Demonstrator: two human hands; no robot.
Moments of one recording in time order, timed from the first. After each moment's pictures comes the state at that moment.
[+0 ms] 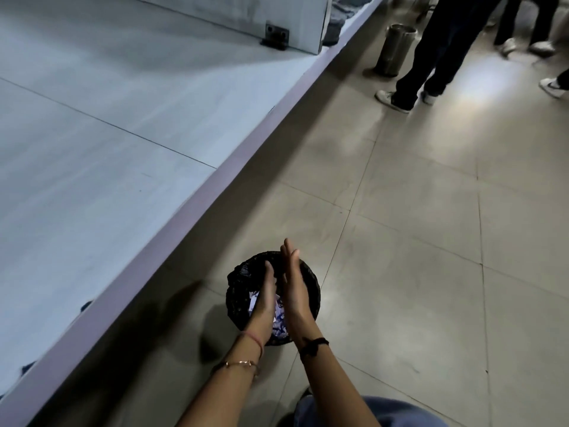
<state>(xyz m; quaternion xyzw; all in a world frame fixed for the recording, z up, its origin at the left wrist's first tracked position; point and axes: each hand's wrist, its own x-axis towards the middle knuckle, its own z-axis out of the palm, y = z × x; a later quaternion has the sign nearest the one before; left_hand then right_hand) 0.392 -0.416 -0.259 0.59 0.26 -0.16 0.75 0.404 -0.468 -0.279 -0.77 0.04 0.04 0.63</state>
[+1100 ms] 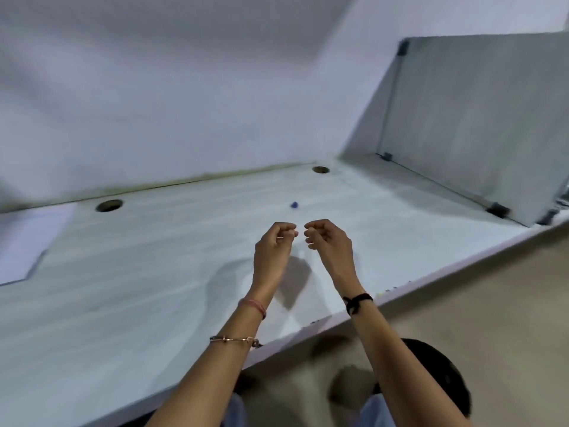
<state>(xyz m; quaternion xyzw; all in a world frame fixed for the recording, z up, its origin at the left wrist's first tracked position) 0.133 -0.133 0.028 0.69 0.27 0.35 0.57 0.225 -0.218 0.024 -0.69 -0.30 0.09 0.65</state>
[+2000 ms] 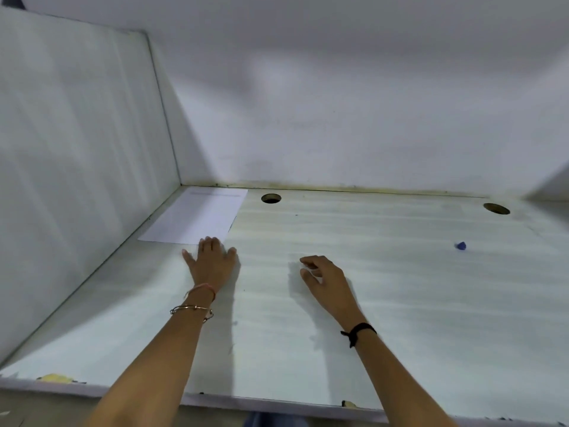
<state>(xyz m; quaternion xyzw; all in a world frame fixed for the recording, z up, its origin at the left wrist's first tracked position) -0.154 0.133 -0.038 0.72 0.67 0.17 0.06 0.059 -0.014 -0.031 -0.66 -0.58 0.19 0.44</state>
